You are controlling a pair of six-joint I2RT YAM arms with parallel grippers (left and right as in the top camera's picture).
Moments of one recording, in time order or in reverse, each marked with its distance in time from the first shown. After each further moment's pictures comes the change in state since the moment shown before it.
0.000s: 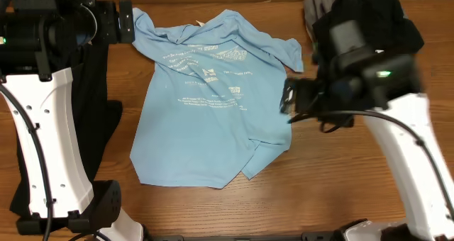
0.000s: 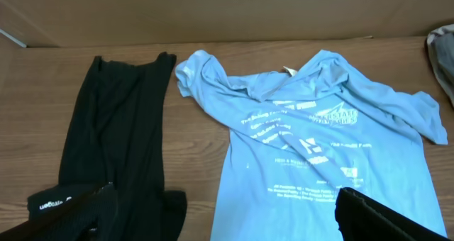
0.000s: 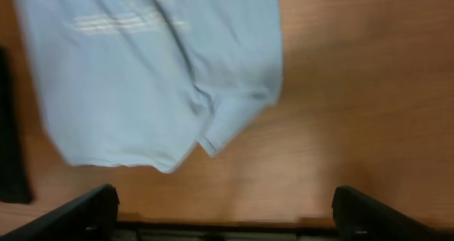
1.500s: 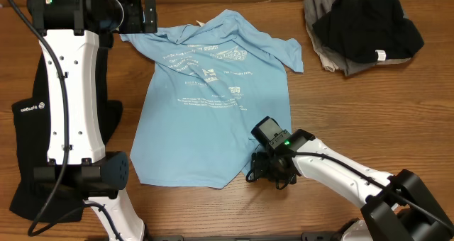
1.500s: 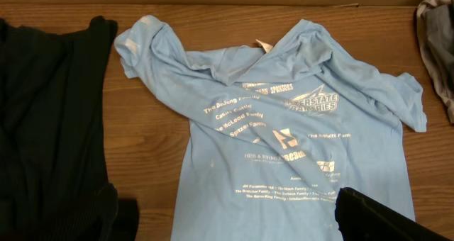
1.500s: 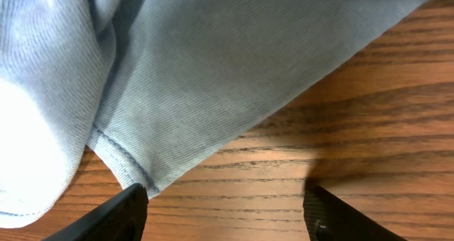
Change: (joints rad) left arm -0.027 0.197 0.000 0.042 0.105 -0.052; right arm 0.274 0.031 -0.900 0.815 -0.087 0.182
